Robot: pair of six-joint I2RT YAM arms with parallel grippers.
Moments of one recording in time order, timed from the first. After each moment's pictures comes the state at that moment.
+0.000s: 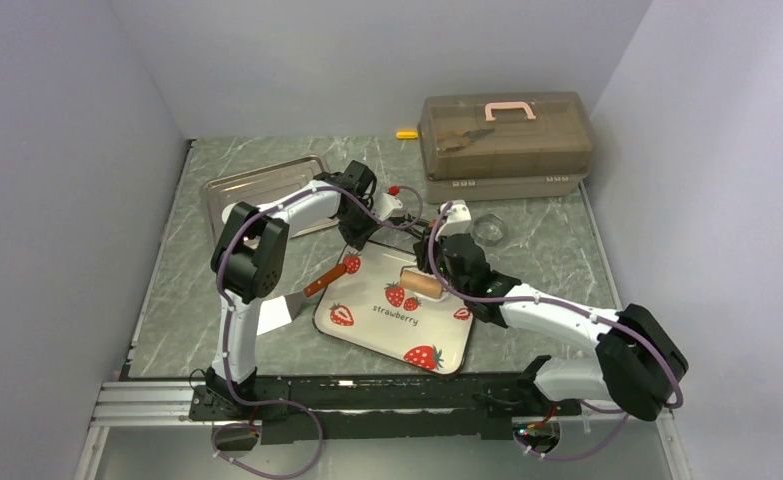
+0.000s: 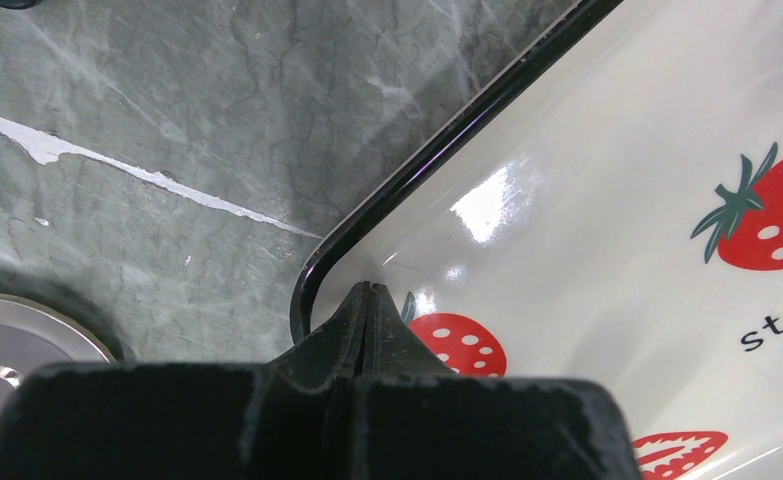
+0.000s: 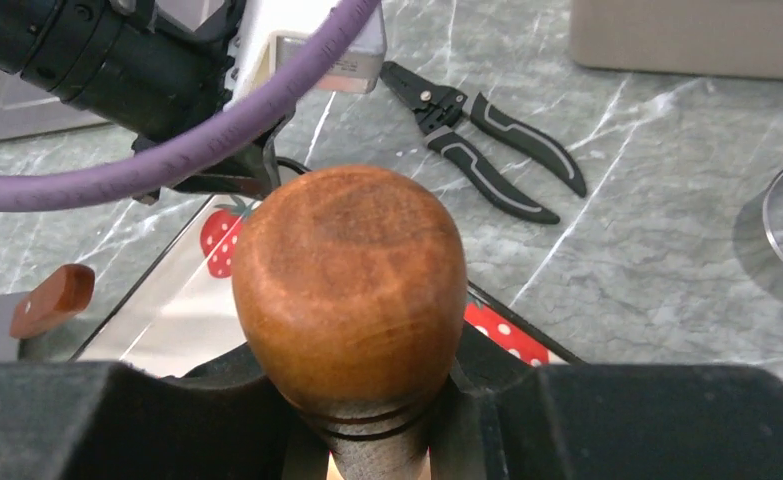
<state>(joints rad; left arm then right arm) -0.52 2.13 1.62 -0.75 0.27 0.53 0.76 1.24 0.58 0.31 0.32 0.38</state>
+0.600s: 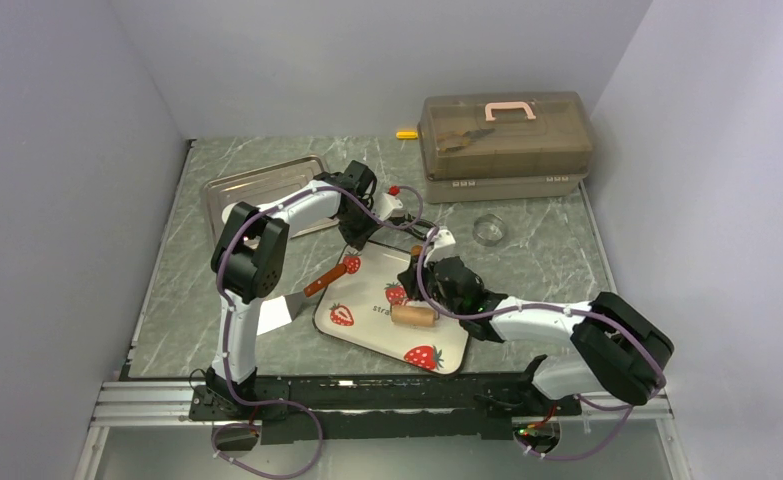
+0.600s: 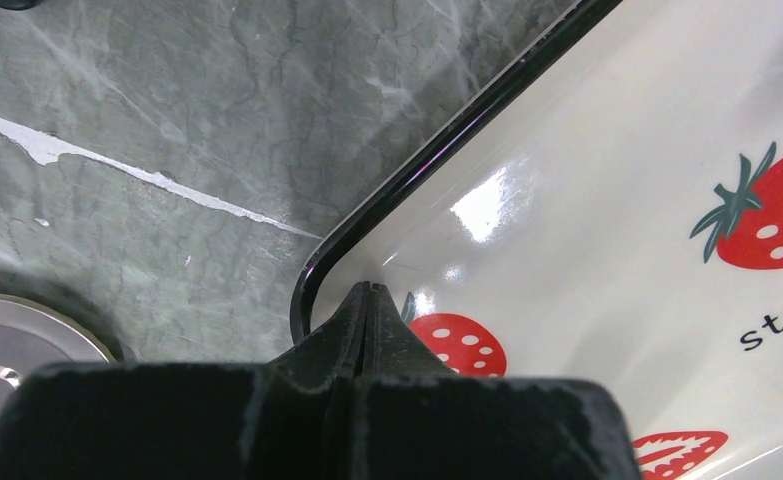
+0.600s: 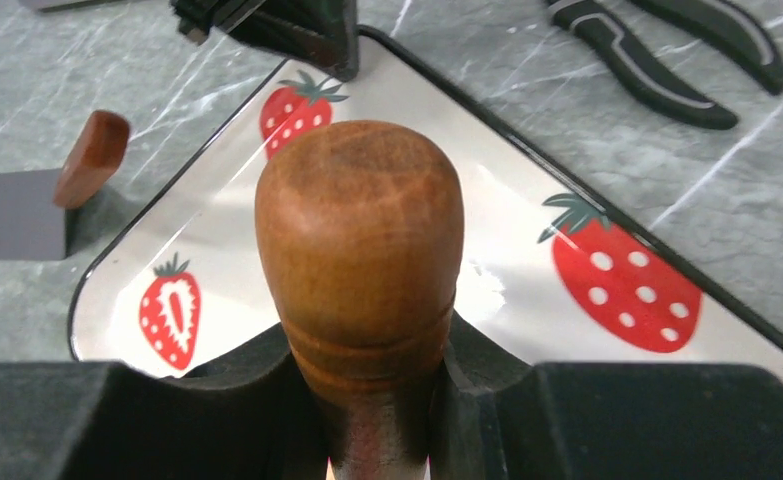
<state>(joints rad) -0.52 2.13 1.62 -0.75 0.27 0.53 0.84 1.34 0.45 0.48 0.20 0.43</state>
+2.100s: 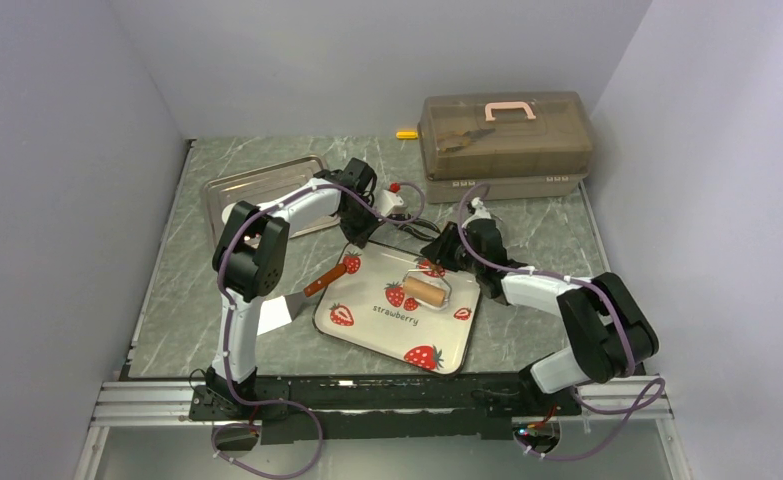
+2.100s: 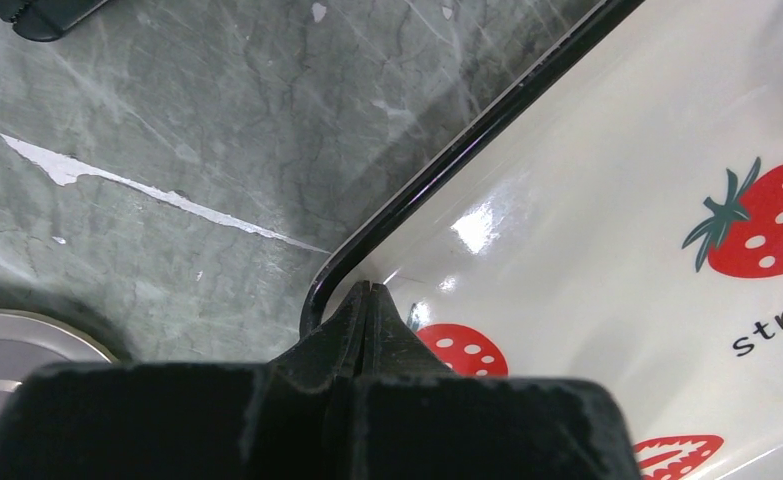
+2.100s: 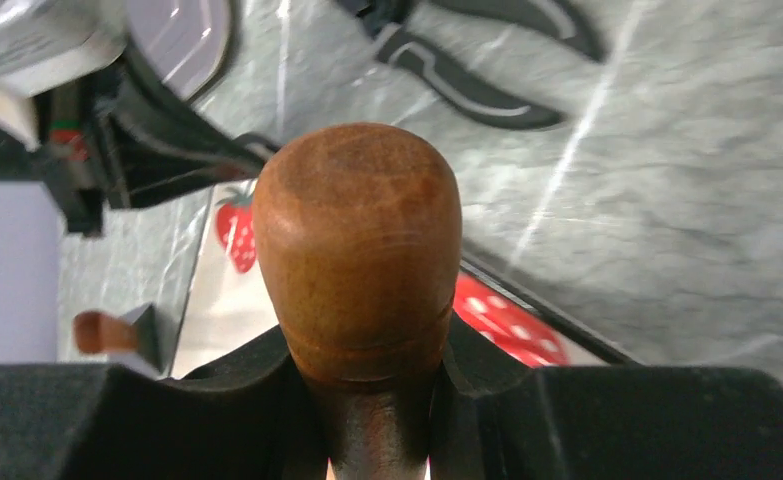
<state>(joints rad) -0.51 2.14 1.65 -0.75 0.30 0.54 0.46 1.46 0.55 0.41 -0.18 0.73</state>
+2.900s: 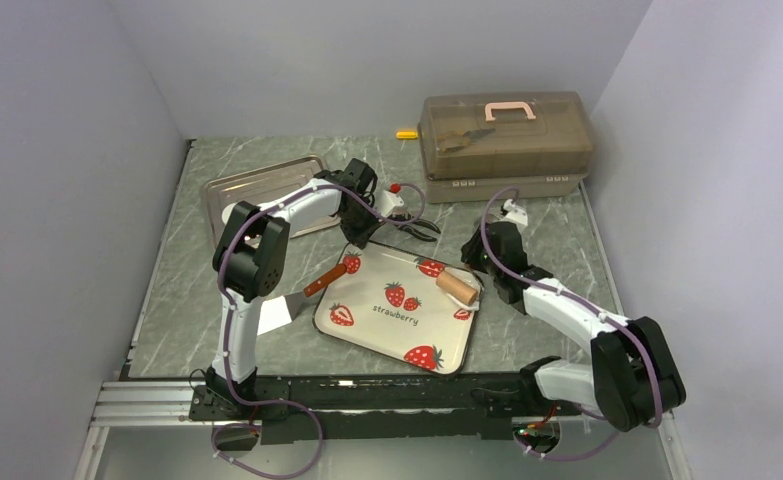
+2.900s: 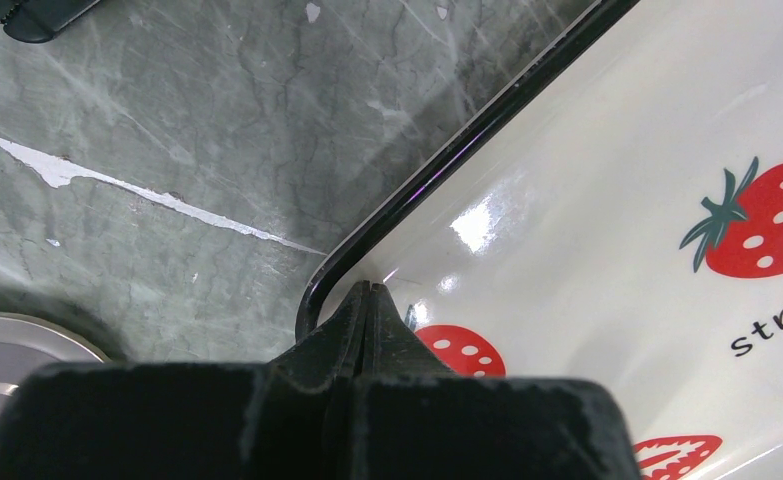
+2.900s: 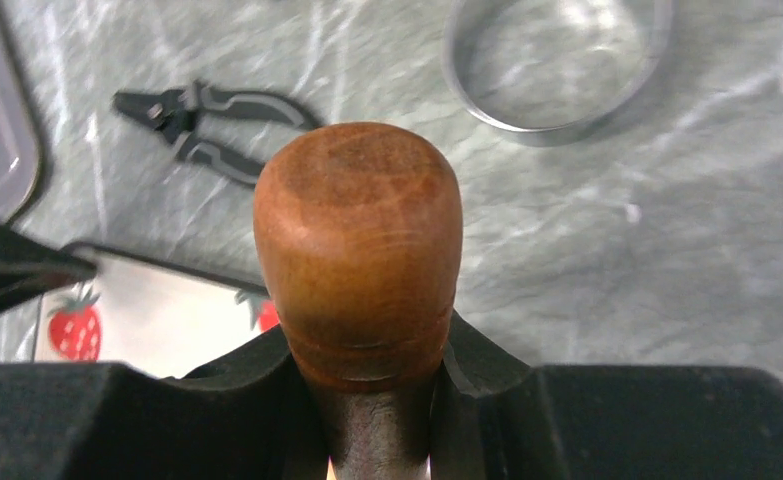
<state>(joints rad) -0.51 2.14 1.65 -0.75 0.30 0.54 0.37 1.21 0.53 0.08 0.23 0.65</state>
